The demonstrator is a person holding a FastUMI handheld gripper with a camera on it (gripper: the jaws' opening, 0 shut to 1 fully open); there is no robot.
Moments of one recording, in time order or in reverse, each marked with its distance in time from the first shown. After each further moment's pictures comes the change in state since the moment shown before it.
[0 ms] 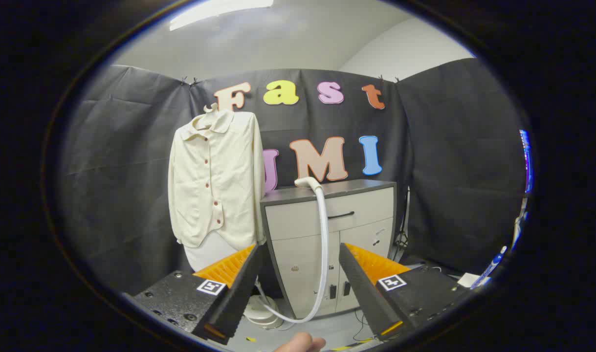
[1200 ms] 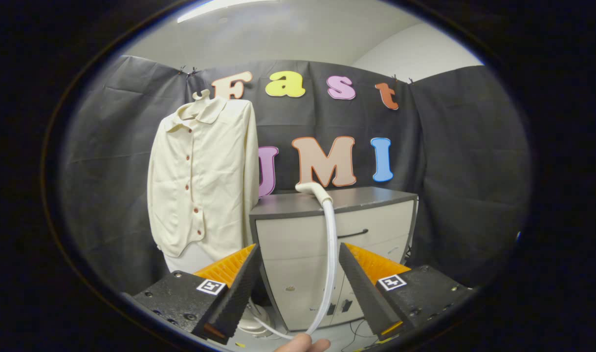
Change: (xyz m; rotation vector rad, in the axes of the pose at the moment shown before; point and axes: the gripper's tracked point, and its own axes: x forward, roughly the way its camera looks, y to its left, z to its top) arm 0.154 0.010 0.024 -0.055 -0.006 0.004
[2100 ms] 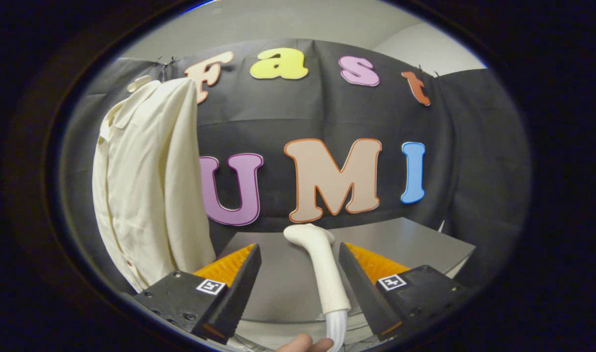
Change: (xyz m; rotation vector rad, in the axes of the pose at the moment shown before) arm 0.295 -0.024 0.077 -0.027 0.061 0.018
